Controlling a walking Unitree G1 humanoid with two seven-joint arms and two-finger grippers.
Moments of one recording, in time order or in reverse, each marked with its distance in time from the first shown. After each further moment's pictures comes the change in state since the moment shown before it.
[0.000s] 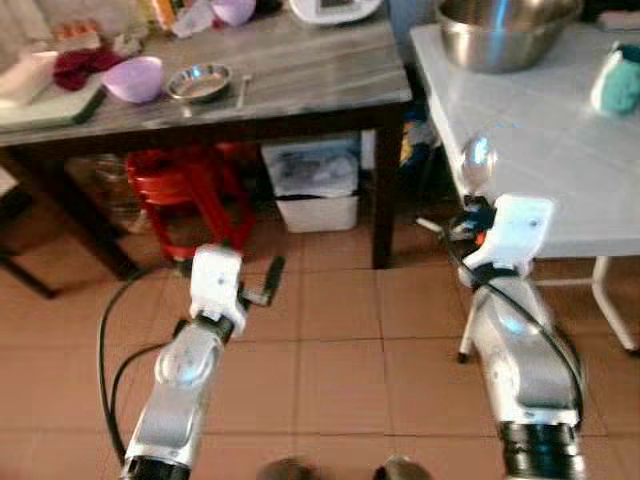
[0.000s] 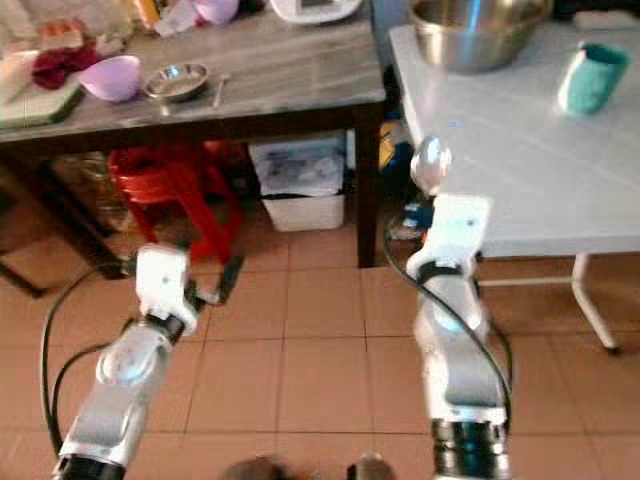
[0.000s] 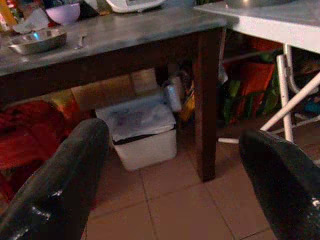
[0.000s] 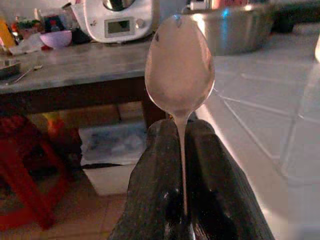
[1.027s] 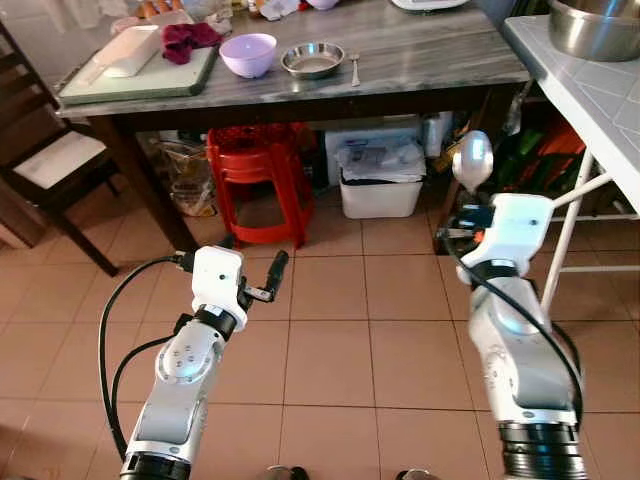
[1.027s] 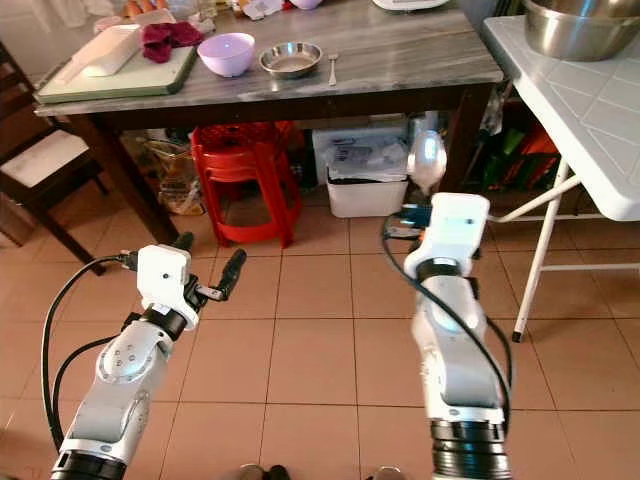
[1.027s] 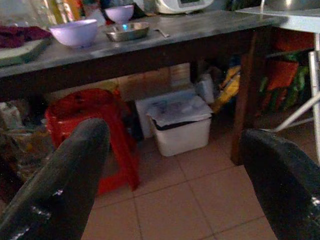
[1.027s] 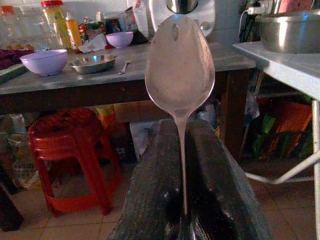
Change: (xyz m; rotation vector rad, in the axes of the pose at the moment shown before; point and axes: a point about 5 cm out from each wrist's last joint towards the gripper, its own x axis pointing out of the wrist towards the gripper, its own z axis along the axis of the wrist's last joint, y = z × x) left arm 0.001 -0.002 0.005 -0.027 -0.025 -0.030; right arm 0.001 0.001 0.004 -0.001 -0.019 0.007
